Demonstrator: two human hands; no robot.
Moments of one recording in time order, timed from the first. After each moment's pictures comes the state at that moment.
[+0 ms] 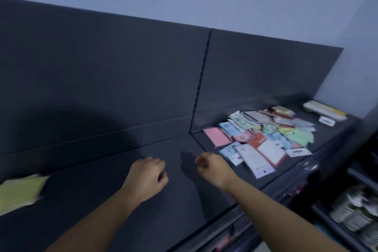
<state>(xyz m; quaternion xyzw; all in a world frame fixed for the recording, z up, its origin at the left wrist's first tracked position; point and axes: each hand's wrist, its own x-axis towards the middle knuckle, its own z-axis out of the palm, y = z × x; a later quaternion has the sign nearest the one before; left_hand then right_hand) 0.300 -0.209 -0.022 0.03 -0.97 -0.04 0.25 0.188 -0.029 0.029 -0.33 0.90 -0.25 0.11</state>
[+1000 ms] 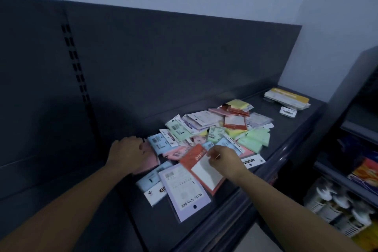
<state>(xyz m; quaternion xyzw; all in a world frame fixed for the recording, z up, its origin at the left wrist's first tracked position) 0.015 -0.105 0.004 0.16 -0.98 -0.06 0.13 -0.067 0.152 0.020 -0.21 0.93 -0.29 0.09</state>
